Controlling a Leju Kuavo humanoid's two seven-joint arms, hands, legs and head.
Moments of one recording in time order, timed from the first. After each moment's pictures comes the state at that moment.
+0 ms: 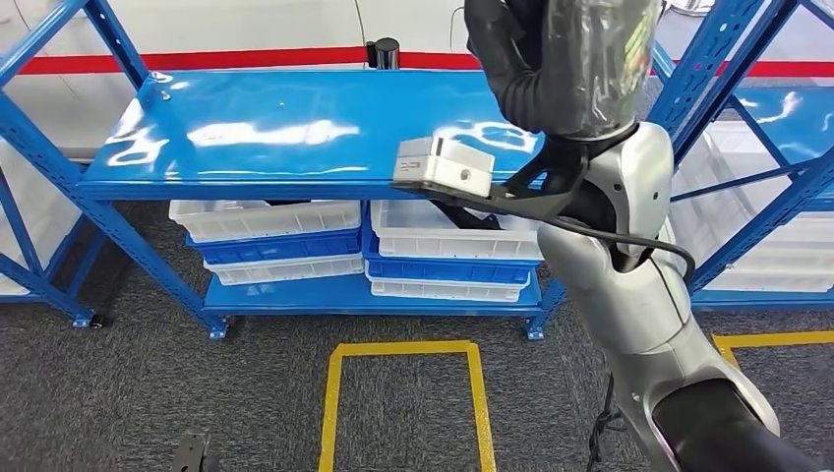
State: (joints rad) left arm -0.15 -0.10 0.39 -0.23 -0.48 0.18 -0.21; right arm -0.83 -0.15 0.52 -1.49 1.02 -0.31 -0.04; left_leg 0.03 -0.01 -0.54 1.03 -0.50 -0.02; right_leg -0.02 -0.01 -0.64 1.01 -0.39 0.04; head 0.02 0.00
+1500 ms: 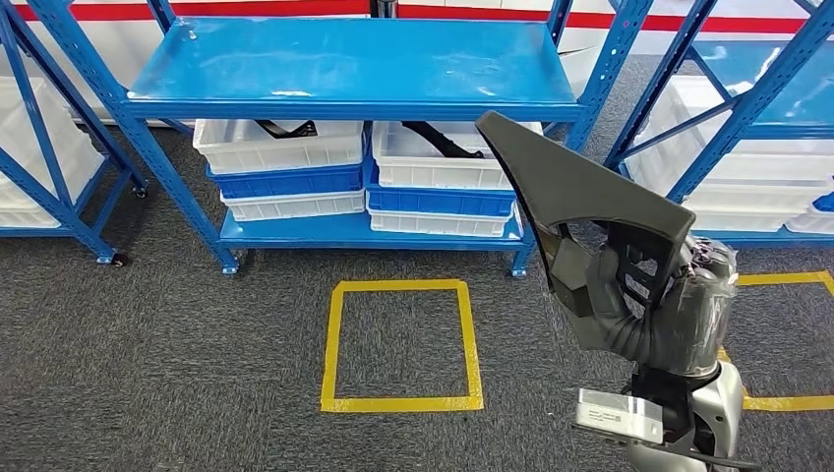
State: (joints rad) left arm -0.08 -0.06 0.46 -0.21 -0.49 0.24 -0.26; right arm 0.02 -0.25 0.22 -1.88 0.73 -0.41 -0.26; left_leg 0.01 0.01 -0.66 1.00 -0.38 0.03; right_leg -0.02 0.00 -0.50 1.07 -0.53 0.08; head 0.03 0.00
